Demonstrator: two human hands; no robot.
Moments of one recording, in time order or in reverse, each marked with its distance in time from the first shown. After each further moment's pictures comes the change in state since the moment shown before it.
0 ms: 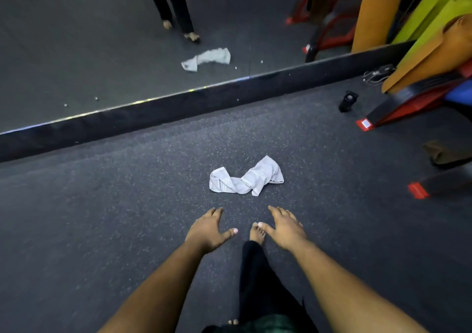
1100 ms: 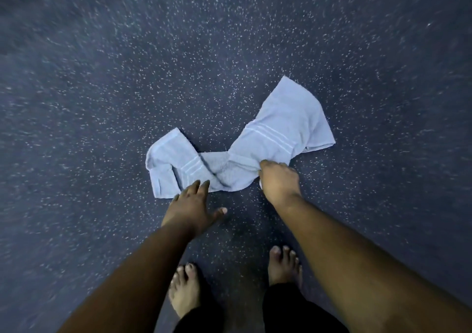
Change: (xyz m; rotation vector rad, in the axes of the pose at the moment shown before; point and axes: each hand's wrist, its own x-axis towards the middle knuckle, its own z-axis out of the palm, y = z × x) left_hand 0.659 -0.205 0.230 0.278 -0.380 -0.055; right_hand 0.687 0.139 0.301 -0.249 -0.005 0.180
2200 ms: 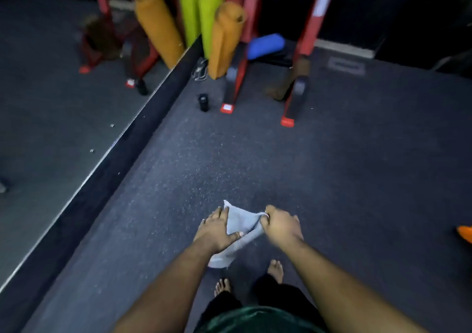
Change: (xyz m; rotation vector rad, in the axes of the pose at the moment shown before) left_hand -0.611 0.166 -0.249 0.490 0.099 0.745; right_hand -0.705 -0.060 -0.411 0.658 0.388 0.686
